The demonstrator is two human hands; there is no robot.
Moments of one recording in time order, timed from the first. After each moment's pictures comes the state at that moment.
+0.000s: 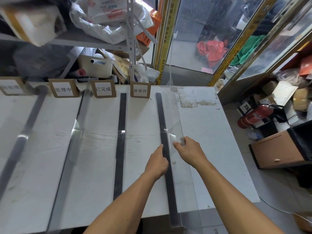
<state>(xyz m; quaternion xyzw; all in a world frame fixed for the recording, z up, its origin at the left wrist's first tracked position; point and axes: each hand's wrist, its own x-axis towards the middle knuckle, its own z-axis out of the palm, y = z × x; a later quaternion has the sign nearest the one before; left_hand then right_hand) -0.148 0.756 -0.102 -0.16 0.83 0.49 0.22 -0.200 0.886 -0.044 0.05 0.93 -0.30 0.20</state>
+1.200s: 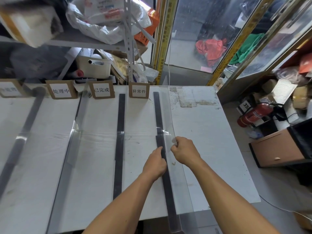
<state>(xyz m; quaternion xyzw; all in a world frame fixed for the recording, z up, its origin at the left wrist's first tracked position) -0.150 0.750 -0.102 -0.15 0.85 0.46 0.23 -0.204 0.866 -0.036 0.01 0.95 -0.23 0.21</state>
